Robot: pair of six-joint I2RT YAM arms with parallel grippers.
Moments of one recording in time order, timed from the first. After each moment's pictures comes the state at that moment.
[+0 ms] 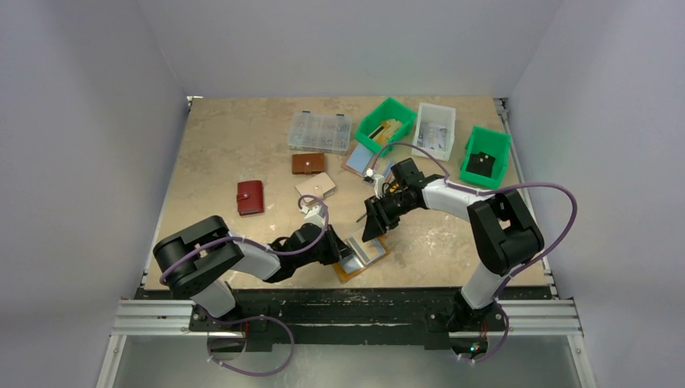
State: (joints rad) left arm -0.96 1.59 0.35 0.69 -0.03 -1.10; right arm 0.46 1.70 0.93 -0.42 -0.84 -0.05
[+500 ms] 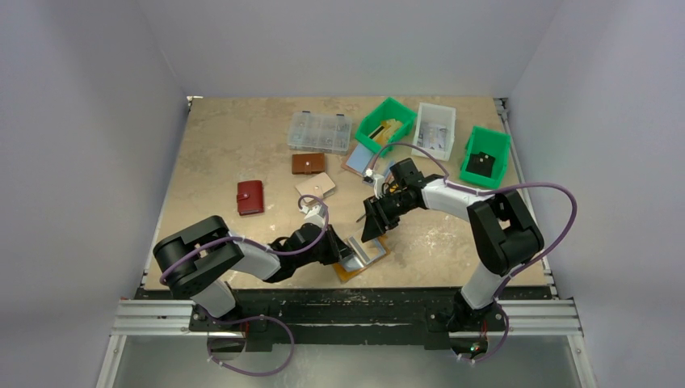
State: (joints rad) left arm -0.96 1.59 0.35 0.70 -0.03 -1.10; right arm 0.47 1.70 0.94 -0.43 -0.81 -0.02
